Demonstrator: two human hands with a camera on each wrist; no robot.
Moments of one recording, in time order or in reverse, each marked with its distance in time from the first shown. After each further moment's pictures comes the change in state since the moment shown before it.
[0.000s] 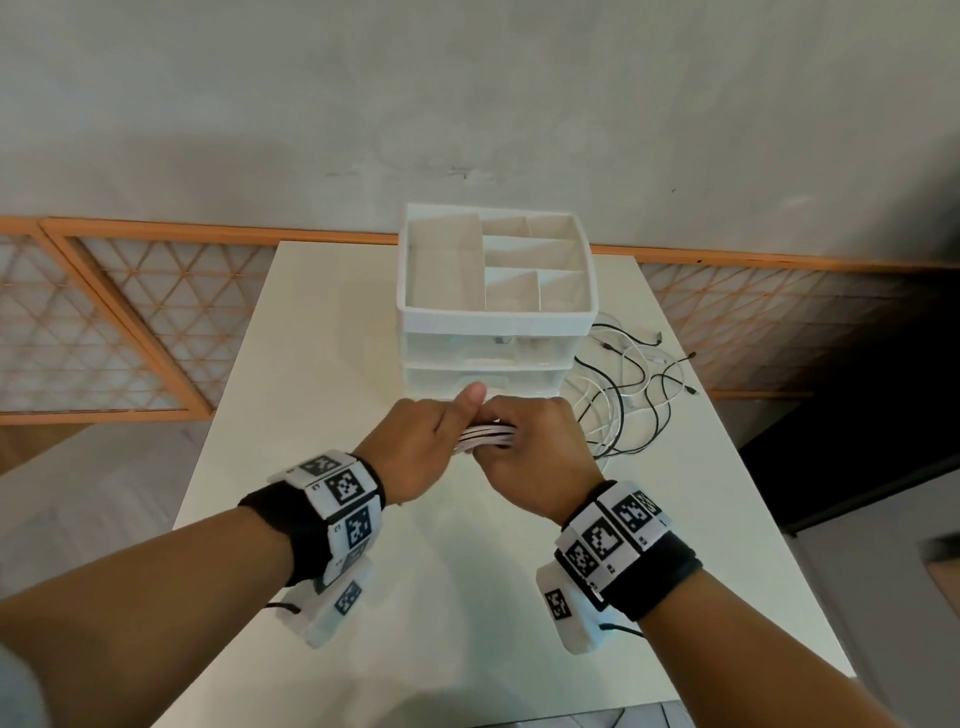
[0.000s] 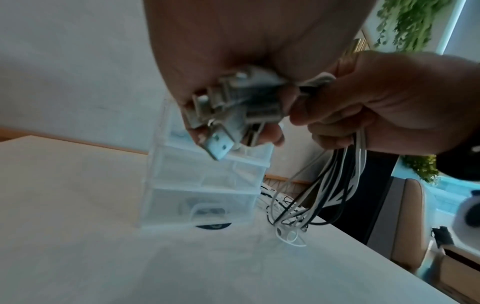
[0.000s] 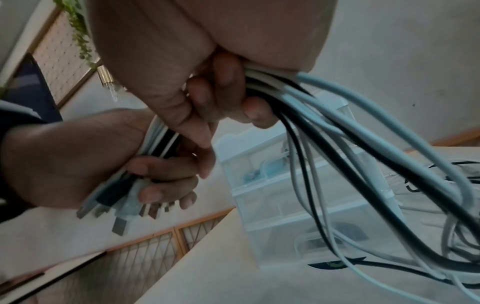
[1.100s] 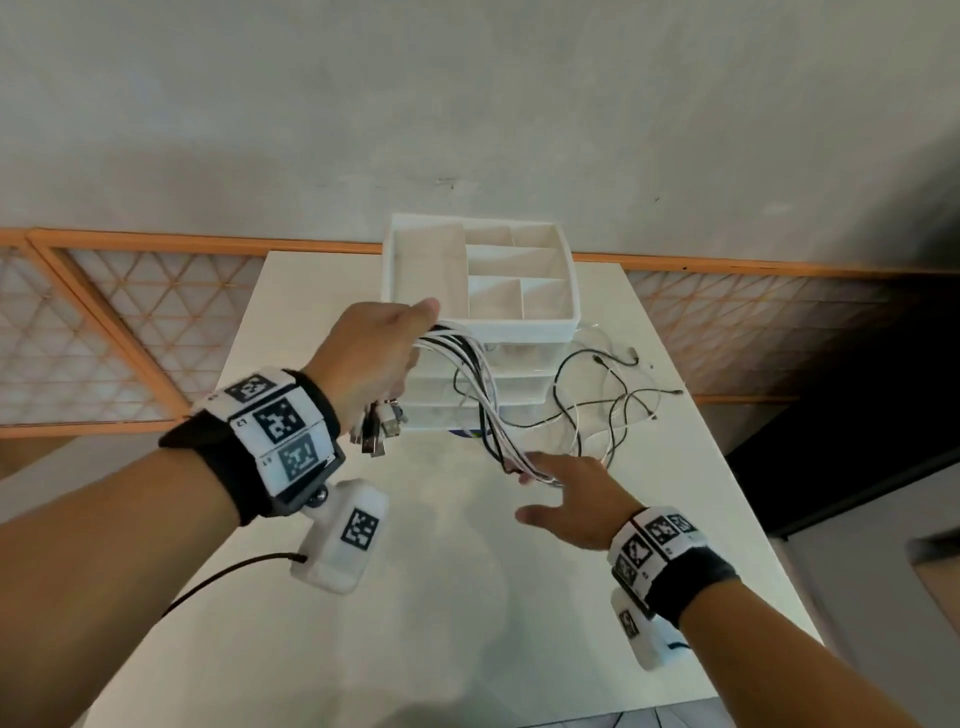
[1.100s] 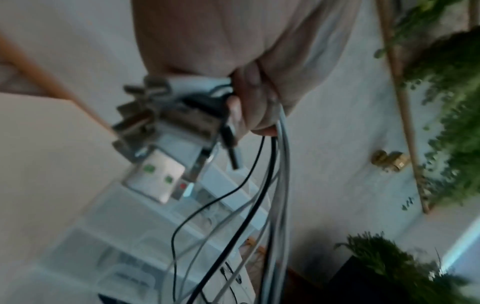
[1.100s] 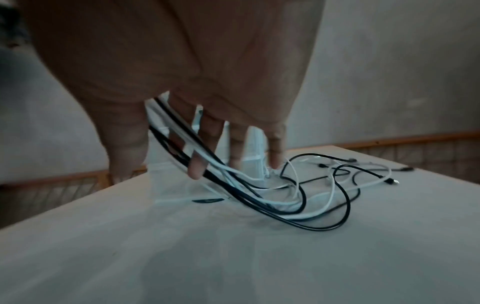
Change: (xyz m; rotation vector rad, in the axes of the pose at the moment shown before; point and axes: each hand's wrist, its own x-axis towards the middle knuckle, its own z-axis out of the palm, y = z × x) left_hand 0.028 0.028 -0.054 -0.539 0.258 -0.103; right_hand -0.032 0.092 -0.019 -0.143 -0.377 0.228
